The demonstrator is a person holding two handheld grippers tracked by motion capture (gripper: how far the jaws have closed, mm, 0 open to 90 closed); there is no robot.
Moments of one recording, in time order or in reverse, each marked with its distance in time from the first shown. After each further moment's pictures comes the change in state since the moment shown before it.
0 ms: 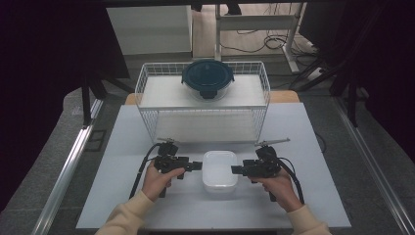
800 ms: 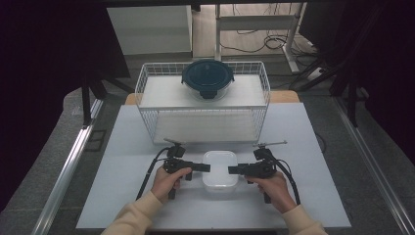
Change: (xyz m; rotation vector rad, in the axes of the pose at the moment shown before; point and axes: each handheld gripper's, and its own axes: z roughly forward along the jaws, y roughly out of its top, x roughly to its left) left arm 0.011 -0.005 0.028 0.069 -0.164 -0.139; right arm -0.009 -0.006 0.016 0.010 0.082 0.143
